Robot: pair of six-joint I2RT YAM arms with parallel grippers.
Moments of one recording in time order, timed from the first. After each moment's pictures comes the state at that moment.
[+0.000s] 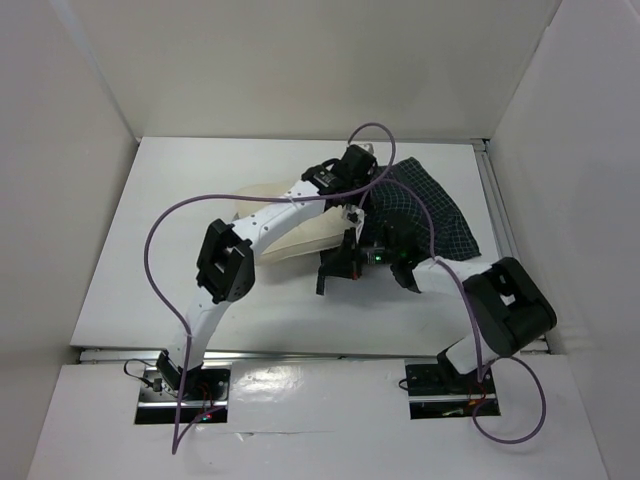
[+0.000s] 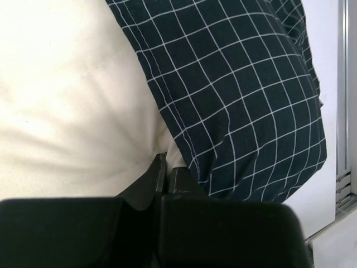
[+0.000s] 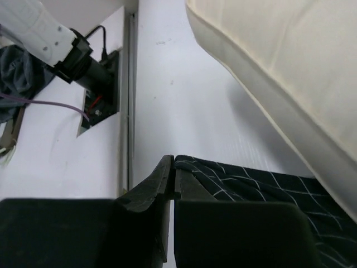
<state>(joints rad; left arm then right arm) -0.75 2.28 2.19 -0.68 -0.04 -0.66 0.49 1.52 0.58 0.68 -1.01 0.32</state>
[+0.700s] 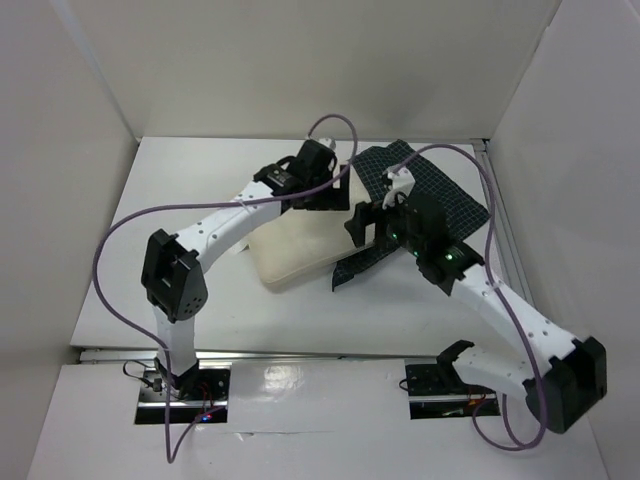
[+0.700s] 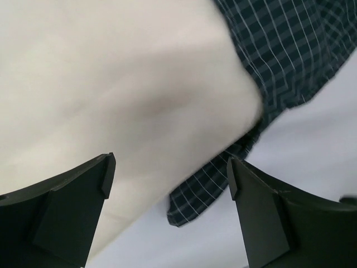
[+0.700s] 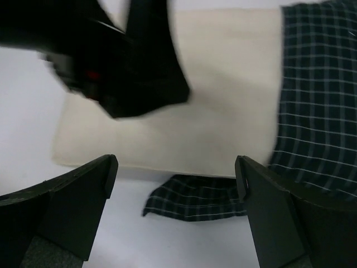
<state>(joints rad) -0.68 1.91 1.80 -0.67 -0.10 -0.55 0.54 1.03 0.85 -0.12 -0.06 0.19</state>
